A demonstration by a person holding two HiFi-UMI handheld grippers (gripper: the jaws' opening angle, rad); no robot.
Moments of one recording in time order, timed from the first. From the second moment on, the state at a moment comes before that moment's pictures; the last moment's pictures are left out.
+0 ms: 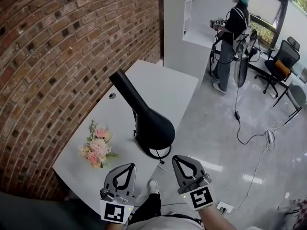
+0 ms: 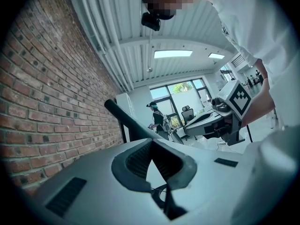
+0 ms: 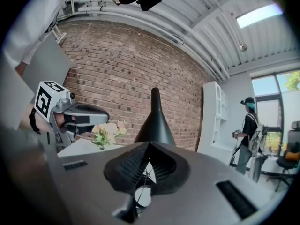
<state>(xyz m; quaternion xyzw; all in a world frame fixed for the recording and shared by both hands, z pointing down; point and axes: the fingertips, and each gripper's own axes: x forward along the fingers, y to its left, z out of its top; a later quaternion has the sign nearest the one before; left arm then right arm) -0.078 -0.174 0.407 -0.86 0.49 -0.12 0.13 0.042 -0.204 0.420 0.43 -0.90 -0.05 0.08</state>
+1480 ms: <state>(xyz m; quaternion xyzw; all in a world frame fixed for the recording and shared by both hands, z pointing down) -0.097 -0.228 0.459 -0.87 0.47 -0.12 0.08 0.024 -0.250 0.489 0.46 -0.88 -0.01 0.10</state>
